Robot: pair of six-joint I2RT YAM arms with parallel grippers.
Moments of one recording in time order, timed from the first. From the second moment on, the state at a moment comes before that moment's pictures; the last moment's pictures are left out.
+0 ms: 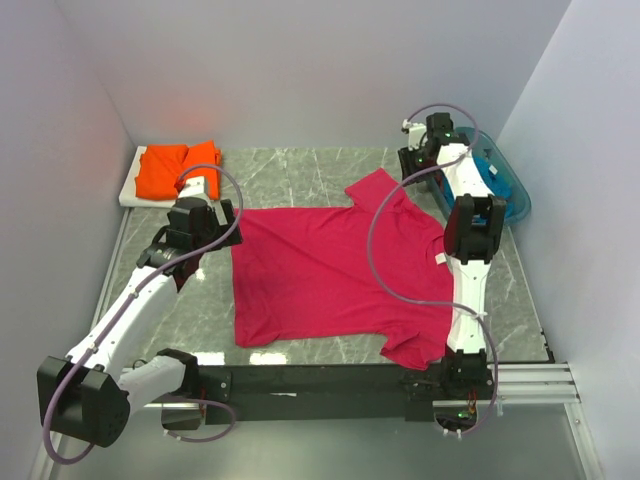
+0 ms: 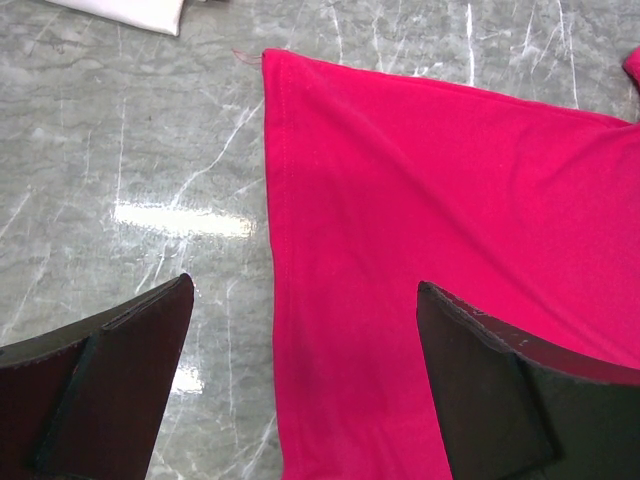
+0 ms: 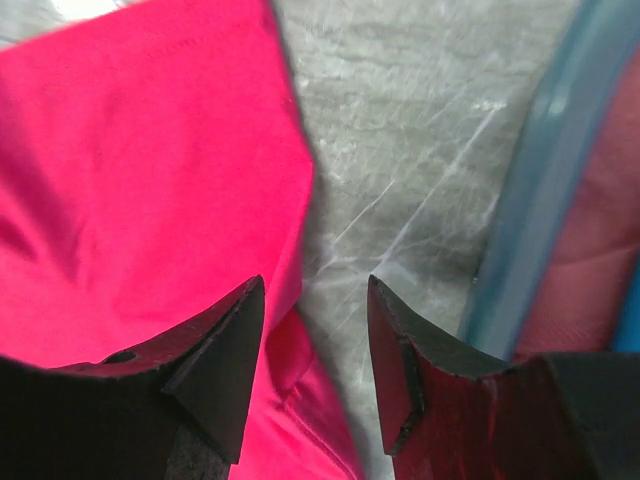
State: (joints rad) left arm -0.27 1.06 0.84 -0.37 -0.20 -0.39; right arm 0.01 2.42 2.27 -0.87 -0.26 -0.30
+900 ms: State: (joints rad) left arm -0.27 1.06 0.84 -0.38 -0.21 -0.38; right arm 0.07 2.44 2.19 -0.87 -0.14 -0.32
